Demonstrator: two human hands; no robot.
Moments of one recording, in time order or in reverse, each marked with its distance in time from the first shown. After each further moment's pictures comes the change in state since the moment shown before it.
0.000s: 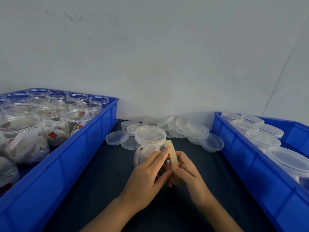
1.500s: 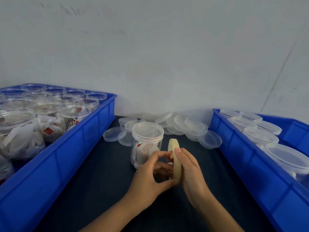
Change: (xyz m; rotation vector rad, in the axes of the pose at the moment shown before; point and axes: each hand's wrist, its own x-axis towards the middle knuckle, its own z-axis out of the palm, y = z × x) left_hand -0.003 0.014 0.008 -0.484 -0.079 -0.386; right_hand 0.002 -0.016 0.012 0.198 0.315 0.176
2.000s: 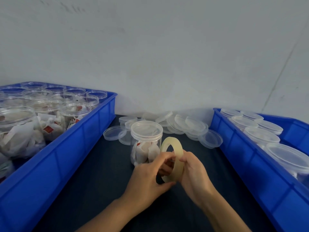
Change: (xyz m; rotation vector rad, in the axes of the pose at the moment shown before) left_hand -0.002 0.004 -0.002 0.332 0.032 0.234; right_hand -0.003 -0.007 -0.001 0.057 -0.152 0.087
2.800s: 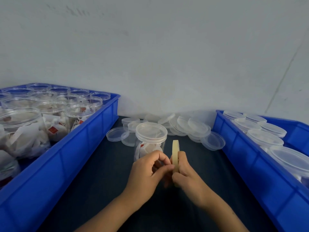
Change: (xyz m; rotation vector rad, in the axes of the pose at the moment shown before) left_hand 0.007 0.005 -0.009 -0.196 0.139 -0.129; right_hand 0.000 0.002 -0.007 -0.474 -0.241 -0.035
